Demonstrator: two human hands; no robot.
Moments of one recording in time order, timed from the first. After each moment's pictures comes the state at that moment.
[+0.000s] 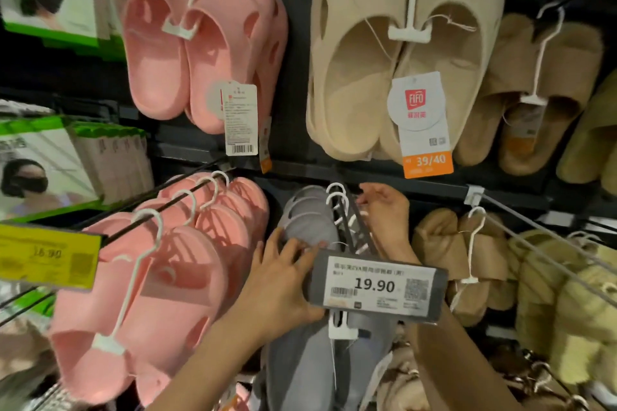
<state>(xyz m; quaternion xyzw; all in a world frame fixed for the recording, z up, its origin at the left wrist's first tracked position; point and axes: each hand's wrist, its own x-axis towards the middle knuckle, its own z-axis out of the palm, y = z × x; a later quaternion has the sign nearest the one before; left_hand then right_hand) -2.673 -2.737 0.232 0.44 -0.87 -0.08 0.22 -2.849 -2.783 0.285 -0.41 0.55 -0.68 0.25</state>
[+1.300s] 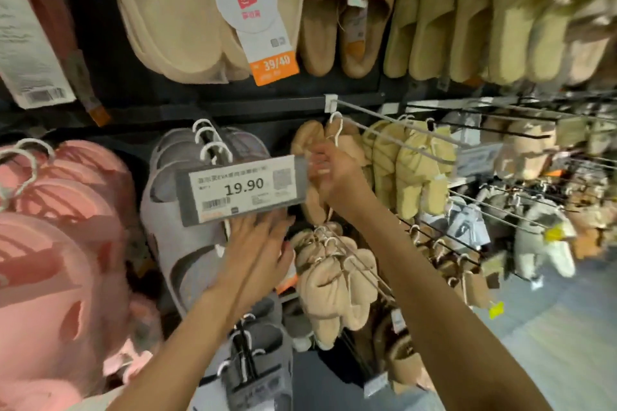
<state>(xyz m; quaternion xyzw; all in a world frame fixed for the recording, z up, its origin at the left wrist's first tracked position) -2.754 -2.705 0.181 0.22 -0.95 0.04 0.21 -2.897 -2.648 0.255 -0.50 0.71 -0.49 0.05</state>
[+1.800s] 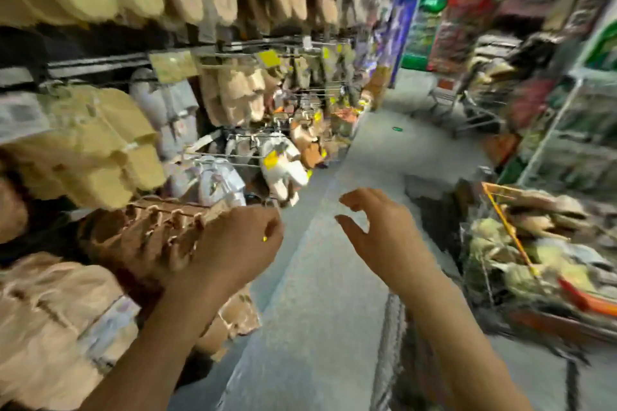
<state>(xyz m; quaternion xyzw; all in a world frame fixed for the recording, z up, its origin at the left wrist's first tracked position) -2.998 -2.382 0.192 -0.07 -0.96 -0.19 0.18 -3.005 -2.189 0.207 -0.19 0.91 -0.28 -0.23</state>
